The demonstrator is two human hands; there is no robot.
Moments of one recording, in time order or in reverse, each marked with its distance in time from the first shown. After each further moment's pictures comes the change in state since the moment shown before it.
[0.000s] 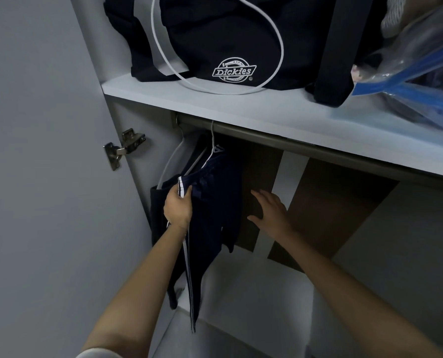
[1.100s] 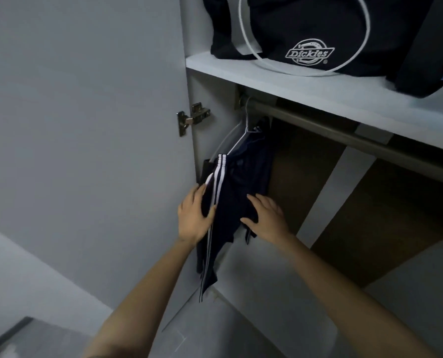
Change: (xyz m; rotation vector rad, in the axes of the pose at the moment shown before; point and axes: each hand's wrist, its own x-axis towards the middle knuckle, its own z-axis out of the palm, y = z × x) left_hand -0.070 -0.077 -0.098 0.489 -0.033 0.346; right_hand -0.017 -0.078 0.071 -0.098 -0.173 -0.247
